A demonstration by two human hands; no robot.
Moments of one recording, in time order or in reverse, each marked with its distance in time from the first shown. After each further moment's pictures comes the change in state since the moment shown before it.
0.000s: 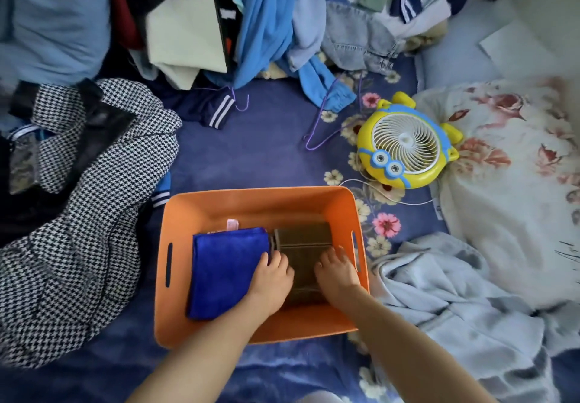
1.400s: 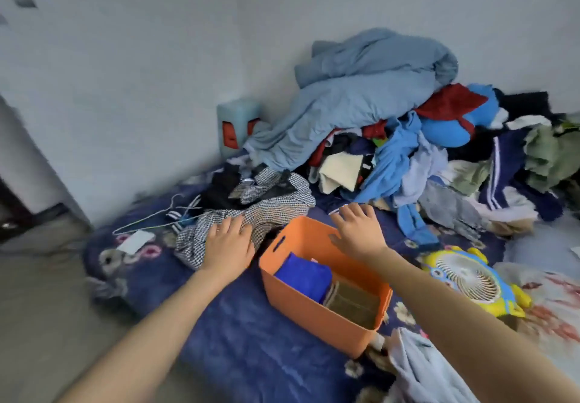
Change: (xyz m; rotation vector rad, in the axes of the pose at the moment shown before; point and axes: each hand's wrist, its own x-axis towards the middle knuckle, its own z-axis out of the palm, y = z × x) left_hand -0.322 0.074 -0.112 0.025 0.702 -1.018; right_hand -0.216 -0.001 -0.149 -0.260 1.311 -0.391
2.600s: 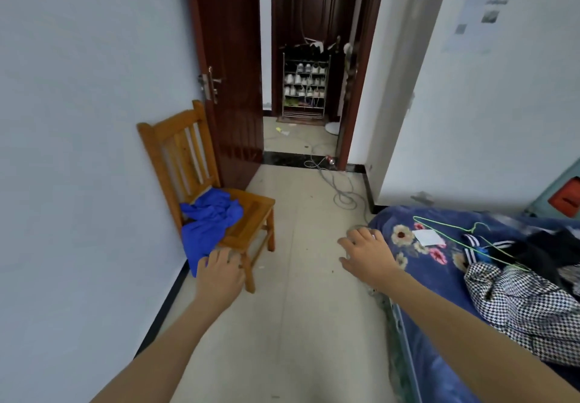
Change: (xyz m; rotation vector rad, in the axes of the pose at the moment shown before) left_hand -0.596 -0.297 -0.081 0.218 -0.075 -1.225; right_hand 0.035 -0.611 -0.192 0.438 0.101 -1.008
